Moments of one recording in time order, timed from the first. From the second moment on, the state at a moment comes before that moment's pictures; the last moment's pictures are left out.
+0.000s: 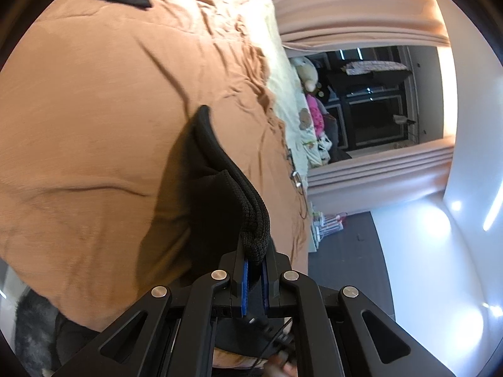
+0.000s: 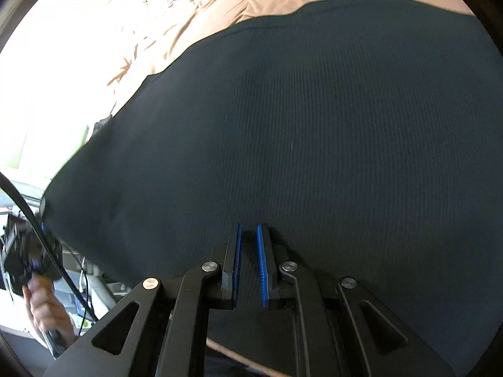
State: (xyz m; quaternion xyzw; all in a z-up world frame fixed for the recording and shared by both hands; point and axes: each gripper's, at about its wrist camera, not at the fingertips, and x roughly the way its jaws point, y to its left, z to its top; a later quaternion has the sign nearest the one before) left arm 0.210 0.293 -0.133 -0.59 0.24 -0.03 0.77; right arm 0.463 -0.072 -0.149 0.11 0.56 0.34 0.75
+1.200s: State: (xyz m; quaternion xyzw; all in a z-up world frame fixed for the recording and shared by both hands) left arm 0.325 0.131 -0.031 -0.47 0.30 -0.15 0.82; right arm 0.432 -0.197 -0.100 0.18 0.43 0.32 0.83
